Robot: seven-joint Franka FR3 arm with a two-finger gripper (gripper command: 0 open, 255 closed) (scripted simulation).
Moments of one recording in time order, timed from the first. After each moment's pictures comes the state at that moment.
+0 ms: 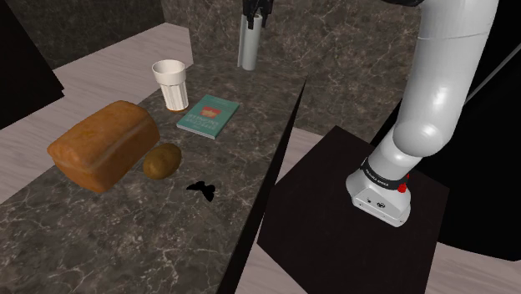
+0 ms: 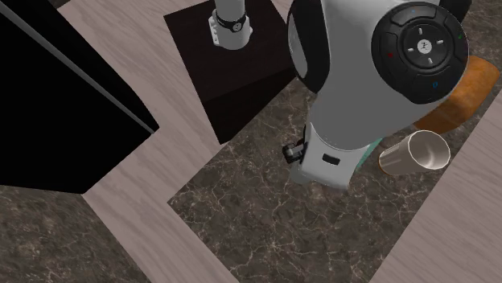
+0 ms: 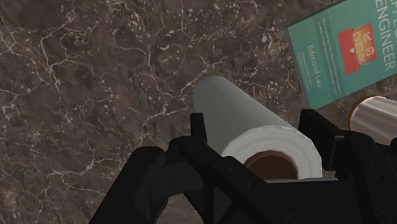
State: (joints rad) arm -0.03 0.39 -0.14 -1.33 0.10 1.65 -0.15
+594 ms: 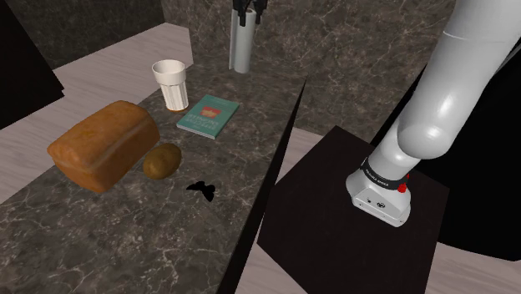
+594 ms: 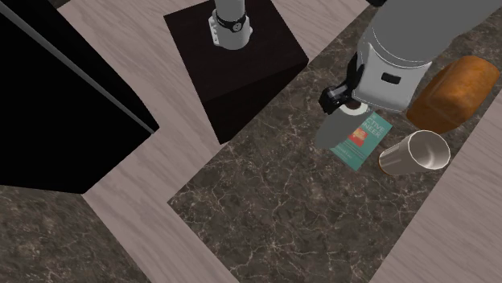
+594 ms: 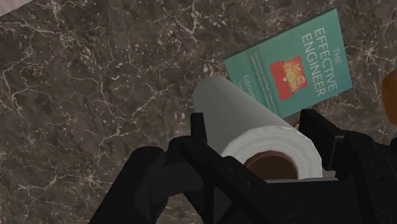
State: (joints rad) arm 0.09 0.17 -0.08 -1.52 0.07 1.64 0.02
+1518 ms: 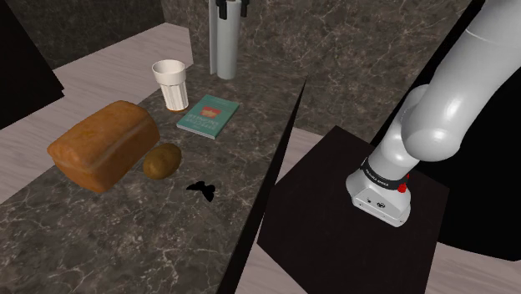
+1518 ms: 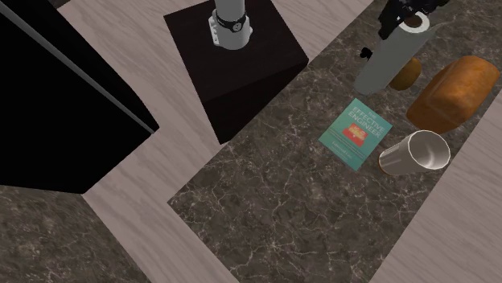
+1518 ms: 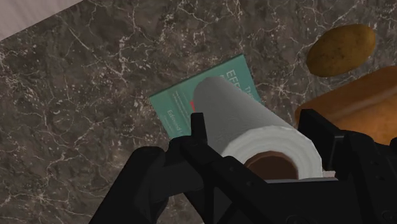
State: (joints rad) arm 0.24 0.01 0.05 -1.57 0.07 1.55 0.31
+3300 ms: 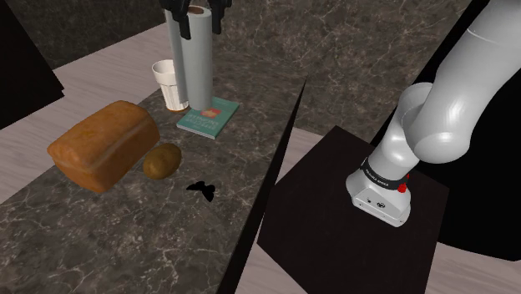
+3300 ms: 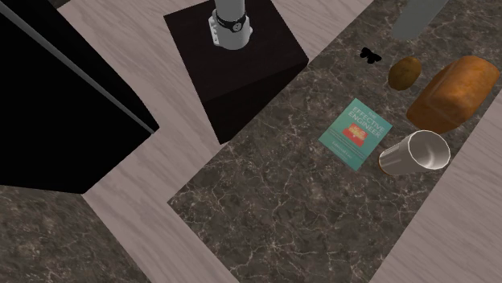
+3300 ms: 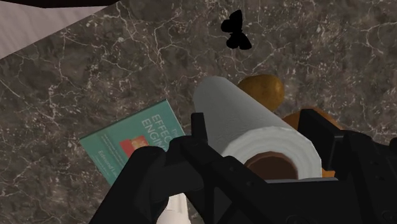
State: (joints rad) arm 0.42 0.00 0.22 -1.54 0.08 1.53 0.67
